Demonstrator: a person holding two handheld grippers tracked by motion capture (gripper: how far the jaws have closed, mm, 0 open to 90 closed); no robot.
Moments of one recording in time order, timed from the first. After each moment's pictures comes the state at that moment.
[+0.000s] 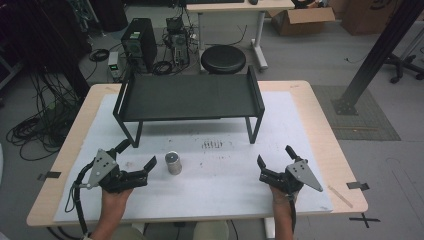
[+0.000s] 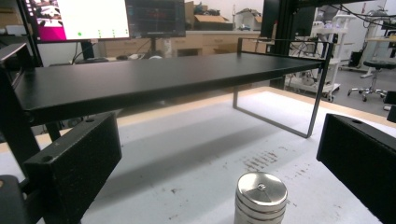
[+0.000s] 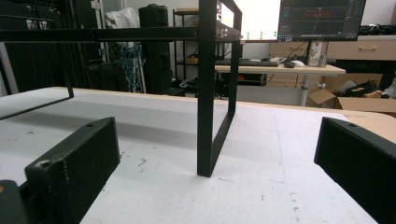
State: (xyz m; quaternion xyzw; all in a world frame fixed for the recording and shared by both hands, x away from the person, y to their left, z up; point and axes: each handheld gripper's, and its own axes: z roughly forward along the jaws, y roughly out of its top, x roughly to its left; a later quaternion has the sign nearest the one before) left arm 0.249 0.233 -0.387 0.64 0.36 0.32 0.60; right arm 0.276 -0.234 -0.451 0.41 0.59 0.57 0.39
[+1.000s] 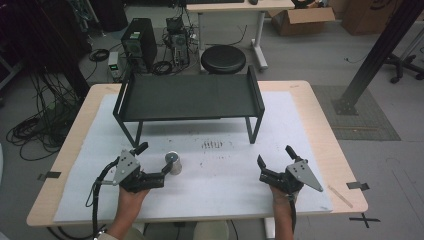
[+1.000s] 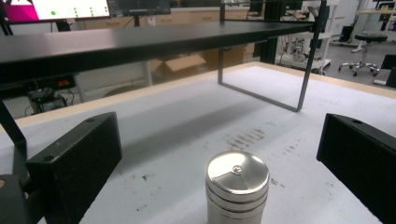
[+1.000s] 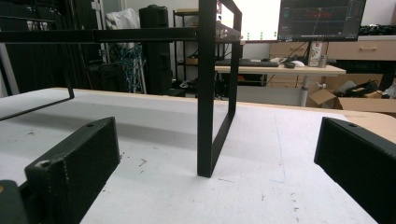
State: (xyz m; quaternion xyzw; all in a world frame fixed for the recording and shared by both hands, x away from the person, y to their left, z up) left arm 0.263 0.199 -0.410 0.68 0.35 0.30 0.57; right arm 0.276 -0.234 -0.451 0.41 0.59 0.57 0.39
